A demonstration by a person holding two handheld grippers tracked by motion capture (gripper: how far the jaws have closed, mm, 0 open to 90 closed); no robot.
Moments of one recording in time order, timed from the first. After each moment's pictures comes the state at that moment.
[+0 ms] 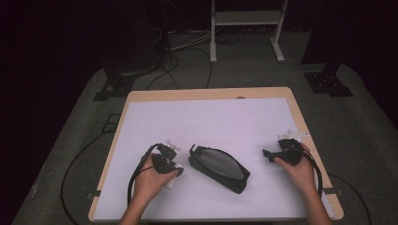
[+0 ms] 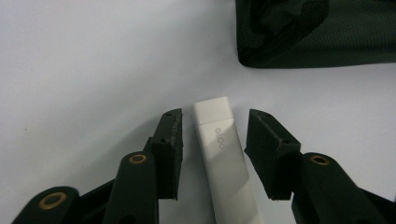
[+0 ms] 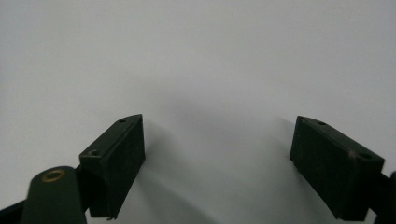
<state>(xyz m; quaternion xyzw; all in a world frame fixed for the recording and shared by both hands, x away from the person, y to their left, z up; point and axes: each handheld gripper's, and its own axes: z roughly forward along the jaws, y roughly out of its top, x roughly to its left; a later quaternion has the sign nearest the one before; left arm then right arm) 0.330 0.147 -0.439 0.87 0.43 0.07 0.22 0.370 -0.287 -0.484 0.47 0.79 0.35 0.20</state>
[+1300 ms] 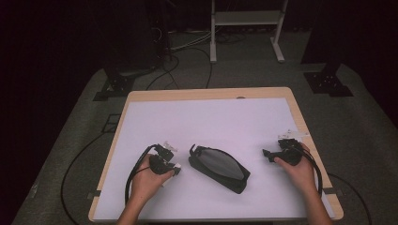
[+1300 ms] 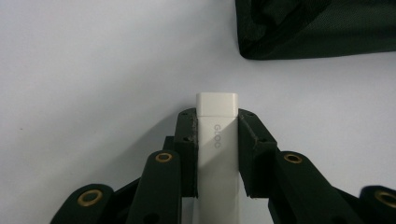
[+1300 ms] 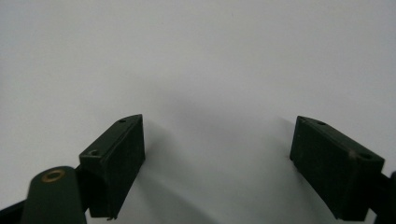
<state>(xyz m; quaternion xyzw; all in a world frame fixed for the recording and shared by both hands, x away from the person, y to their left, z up) 0.331 0.160 -0.441 0.87 0.41 0.06 0.26 0.370 -0.287 -0.484 0.47 0.79 0.35 0.20</state>
